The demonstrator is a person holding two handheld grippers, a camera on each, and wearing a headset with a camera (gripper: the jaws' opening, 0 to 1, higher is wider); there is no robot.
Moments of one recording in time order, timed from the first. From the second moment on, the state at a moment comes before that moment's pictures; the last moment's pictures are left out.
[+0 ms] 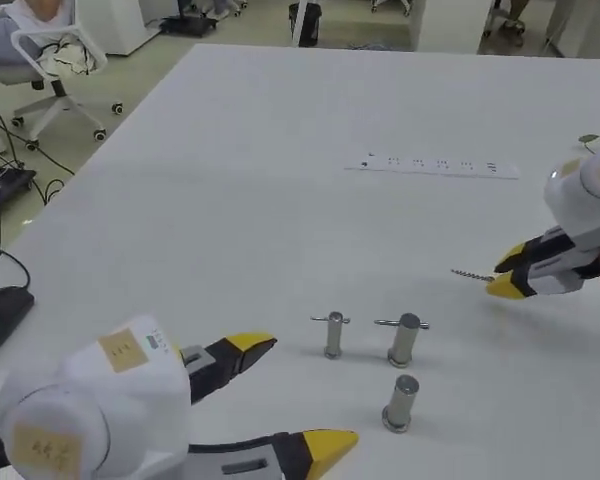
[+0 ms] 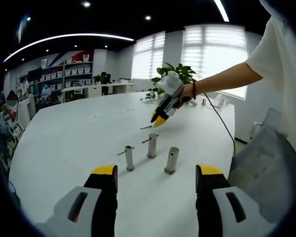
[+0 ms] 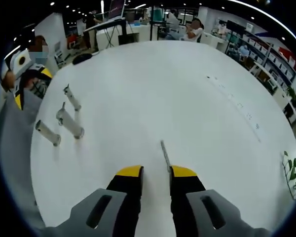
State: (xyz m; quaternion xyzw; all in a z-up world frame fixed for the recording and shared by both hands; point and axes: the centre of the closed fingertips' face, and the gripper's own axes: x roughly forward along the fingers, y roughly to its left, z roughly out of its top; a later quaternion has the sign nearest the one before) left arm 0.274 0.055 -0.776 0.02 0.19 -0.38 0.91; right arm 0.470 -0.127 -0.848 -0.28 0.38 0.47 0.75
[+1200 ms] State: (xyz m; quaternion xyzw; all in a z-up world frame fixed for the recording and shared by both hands) left arm 0.272 0.052 -0.785 0.02 0.21 -0.38 0.90; right arm 0.486 -0.125 -0.866 -0.34 0.40 0.49 0.69
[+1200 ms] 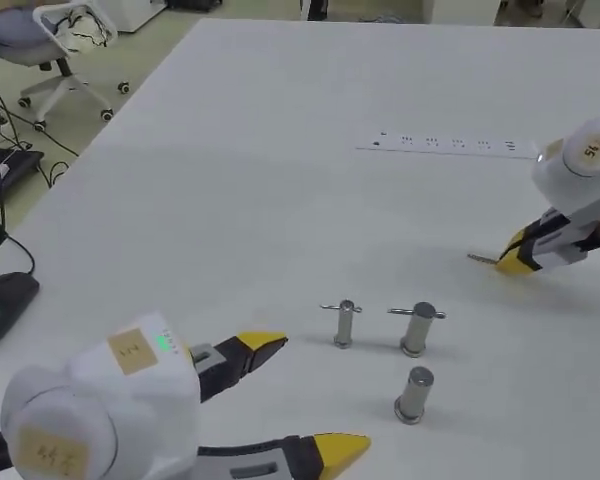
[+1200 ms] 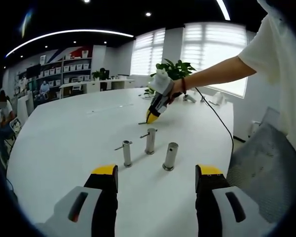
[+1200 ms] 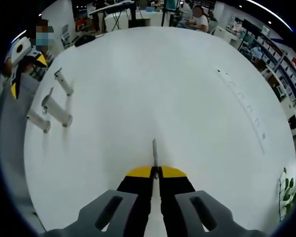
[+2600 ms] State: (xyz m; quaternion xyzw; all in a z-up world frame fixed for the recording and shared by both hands) left arm 0.285 0.040 -0.768 0.01 0.22 -0.41 0.89; right arm 0.445 -0.114 -0.824 -0.42 0.33 0.50 0.68
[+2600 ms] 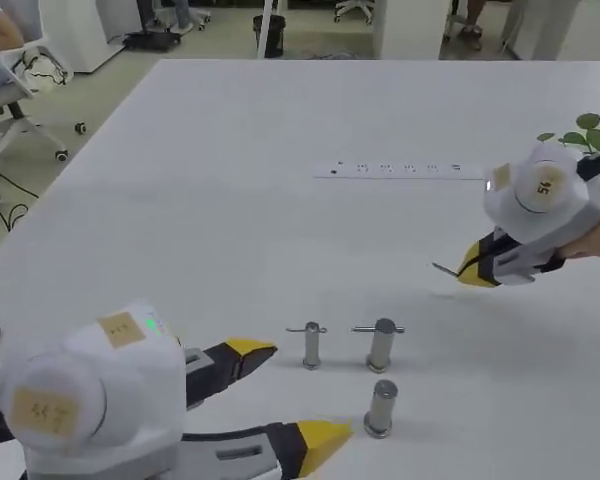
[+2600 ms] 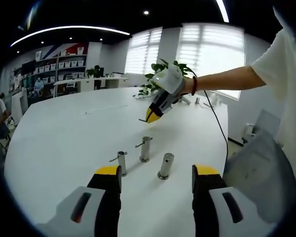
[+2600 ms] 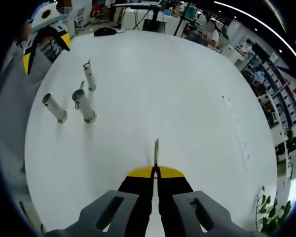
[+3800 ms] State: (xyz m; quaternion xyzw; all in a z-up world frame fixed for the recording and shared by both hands) left arm 0.314 0.005 -0.746 -0.13 0.27 -0.40 0.87; right arm 0.339 -0.033 -0.768 -0.42 0.20 0.58 0.66
